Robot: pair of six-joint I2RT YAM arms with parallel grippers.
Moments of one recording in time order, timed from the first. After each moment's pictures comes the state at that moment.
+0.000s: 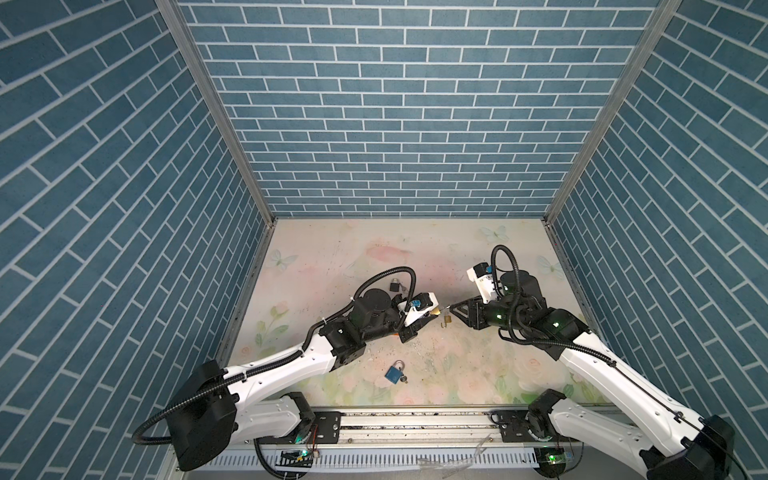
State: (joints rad) left arm -0.90 1.19 0.69 0.22 0.26 0.29; right arm 0.62 0.97 0.83 -0.51 -0.36 0.44
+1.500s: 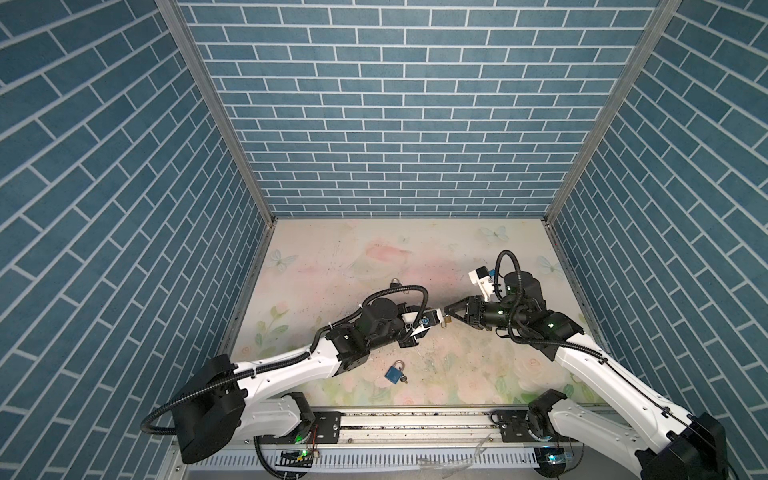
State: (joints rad) left arm -0.96 1.22 0.64 0.23 0.11 0.51; right arm 0.56 0.98 0.73 -0.32 -0.65 0.84
